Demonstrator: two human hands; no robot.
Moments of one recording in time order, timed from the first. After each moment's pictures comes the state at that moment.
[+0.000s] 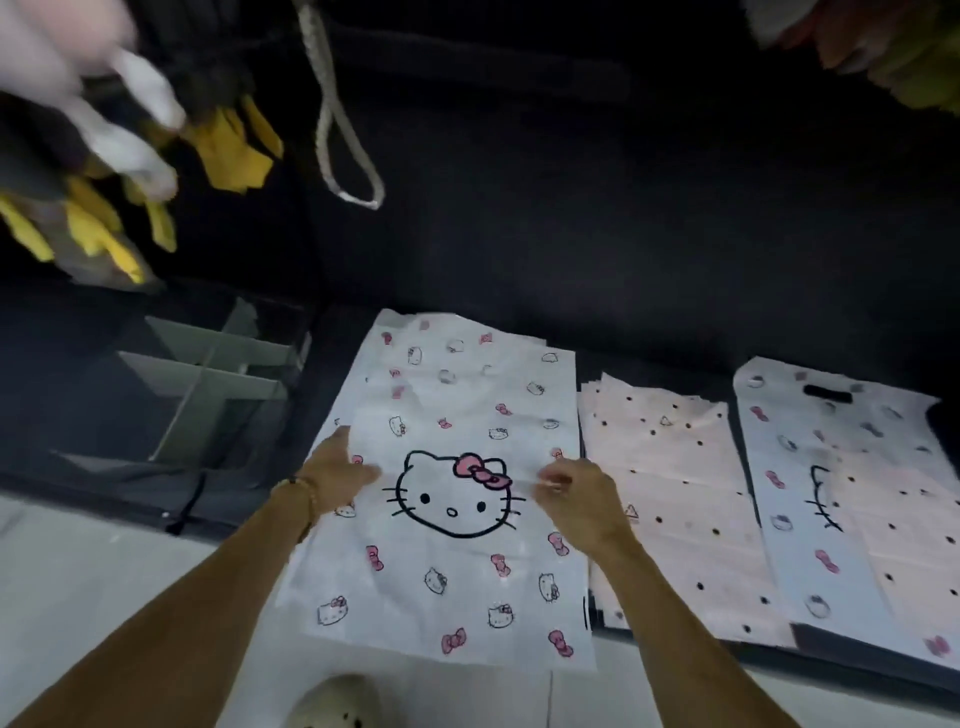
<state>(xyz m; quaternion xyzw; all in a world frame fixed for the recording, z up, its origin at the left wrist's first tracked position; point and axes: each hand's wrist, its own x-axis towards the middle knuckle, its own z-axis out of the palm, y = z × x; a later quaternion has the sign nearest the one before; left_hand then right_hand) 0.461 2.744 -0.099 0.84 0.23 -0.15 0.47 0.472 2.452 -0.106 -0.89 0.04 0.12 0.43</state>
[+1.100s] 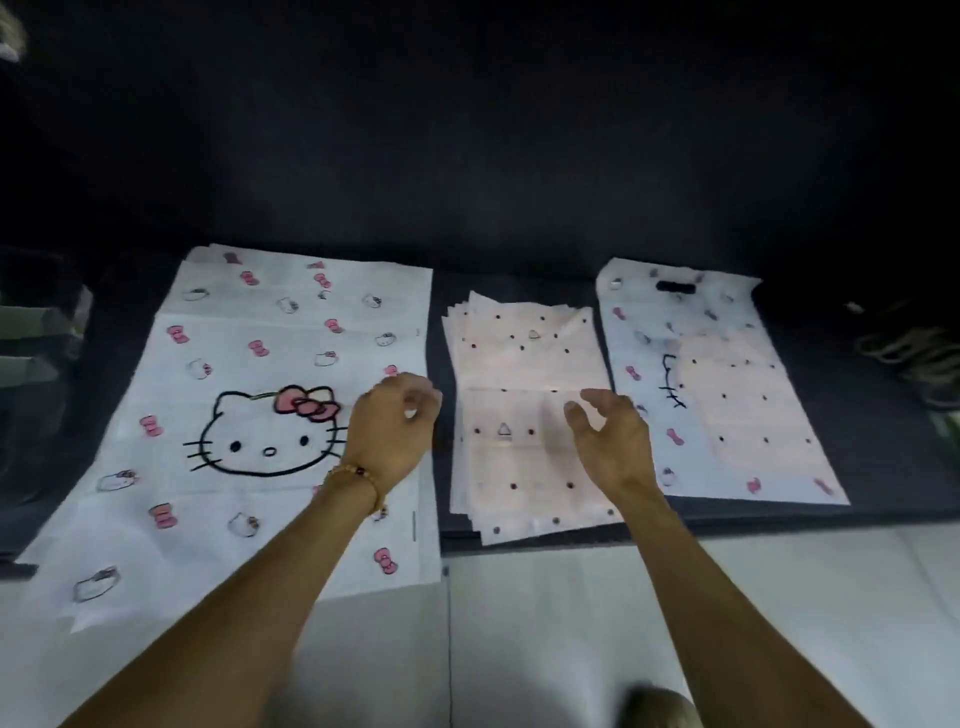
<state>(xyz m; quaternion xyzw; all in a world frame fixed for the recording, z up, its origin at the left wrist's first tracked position) 0.469 2.560 -0.097 0.86 0.02 -0.03 0.51 0.447 2.325 -0.100 -0.90 0.20 -0.02 0.38</state>
